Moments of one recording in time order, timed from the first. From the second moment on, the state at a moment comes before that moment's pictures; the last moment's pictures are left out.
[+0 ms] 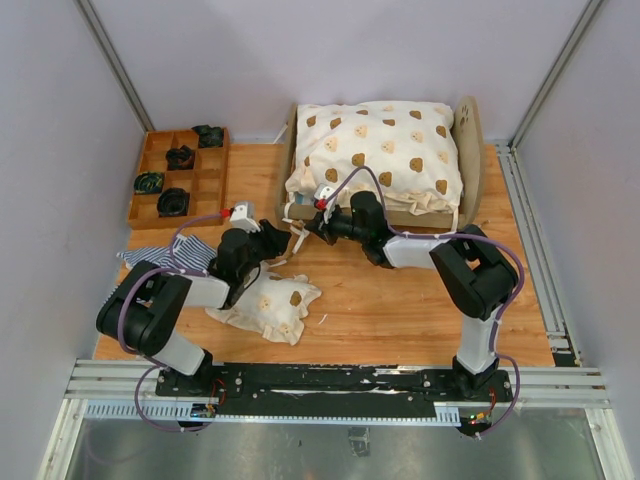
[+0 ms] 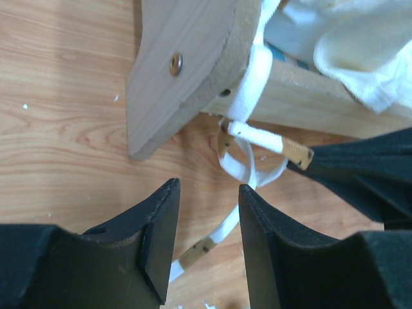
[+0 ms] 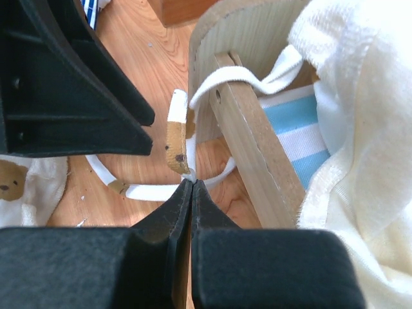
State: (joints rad) left arm -0.40 1.51 0.37 0.89 -0.01 -0.56; right arm 0.65 1.89 1.00 0.63 -0.49 -0.21
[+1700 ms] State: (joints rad) left arm -0.39 1.69 0.38 1.16 0.04 -0.61; right arm 0.65 2.02 1.02 0.76 -0.47 -0.13
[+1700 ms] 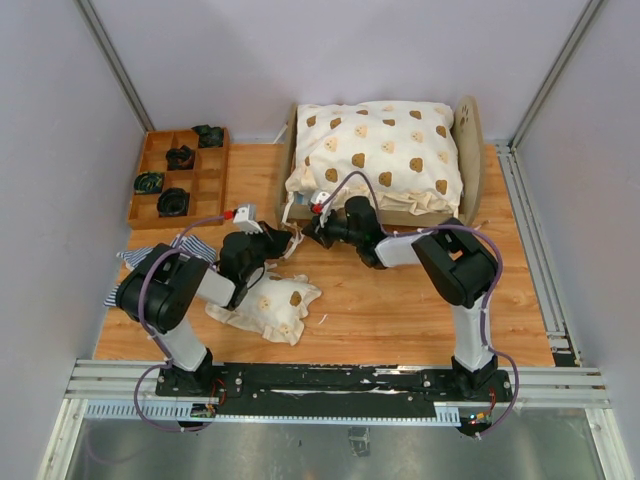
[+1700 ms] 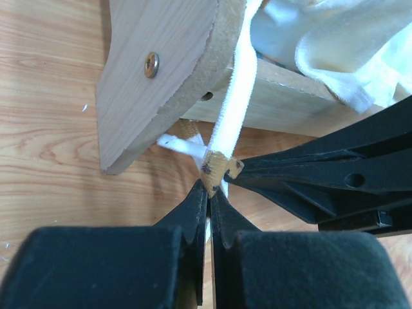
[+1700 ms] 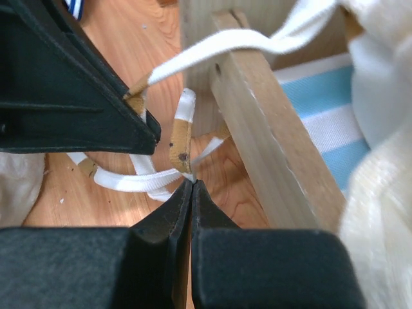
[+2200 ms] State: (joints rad) left arm -0.40 1.64 0.36 1.16 0.14 -0.56; right arm 0.65 2.06 1.22 0.41 -0.66 -0.73
